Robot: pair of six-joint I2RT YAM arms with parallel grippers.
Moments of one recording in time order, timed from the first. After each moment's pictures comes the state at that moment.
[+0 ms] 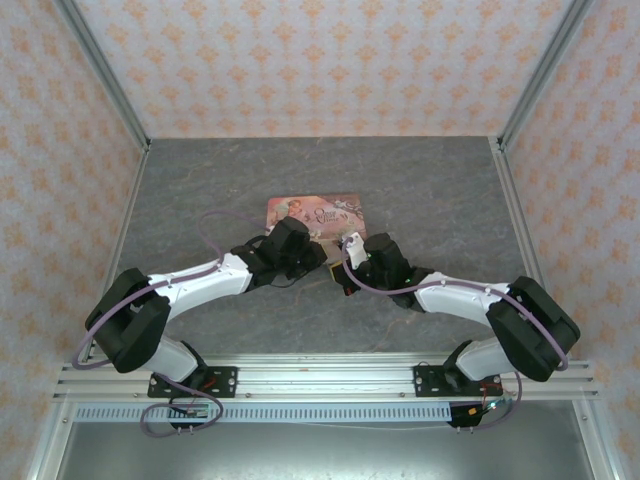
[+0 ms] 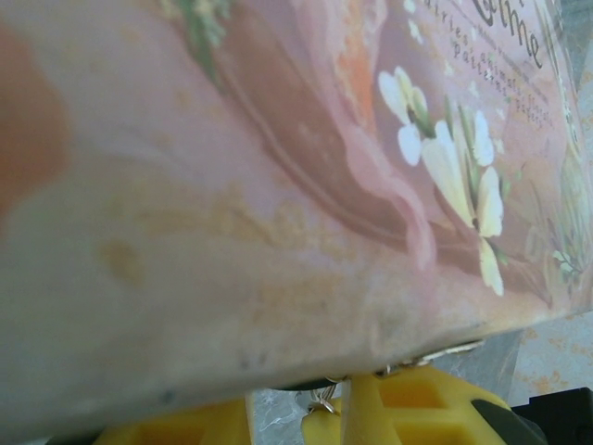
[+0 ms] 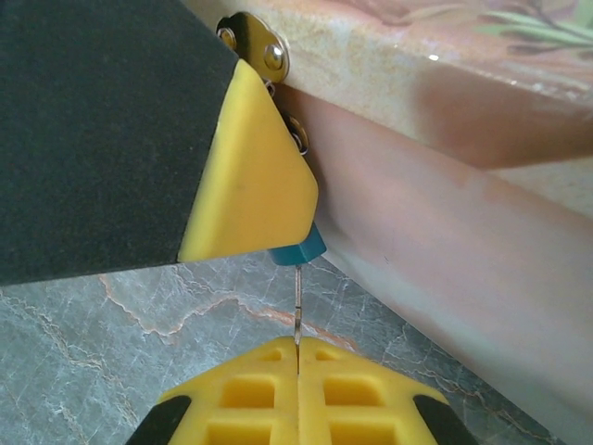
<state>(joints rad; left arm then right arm) -0.70 1.48 0.84 -0.16 0.08 -1.21 0.72 1.39 0.56 0.21 -0.27 0.20</state>
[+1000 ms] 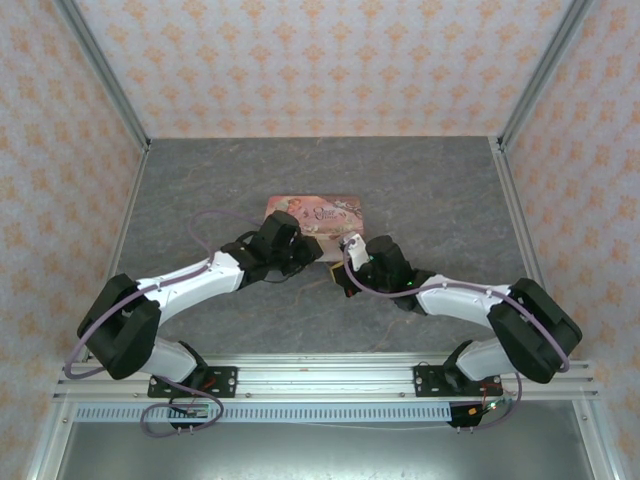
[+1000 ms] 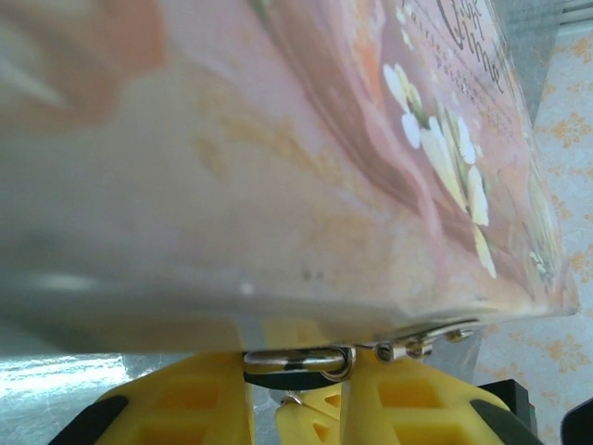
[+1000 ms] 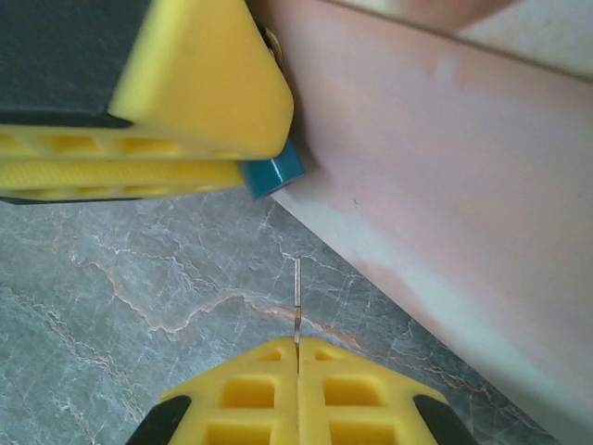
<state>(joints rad) -0.64 1.43 0.84 -0.18 0.16 -1.21 0.72 1.37 0.53 0.25 -0.28 0.21</state>
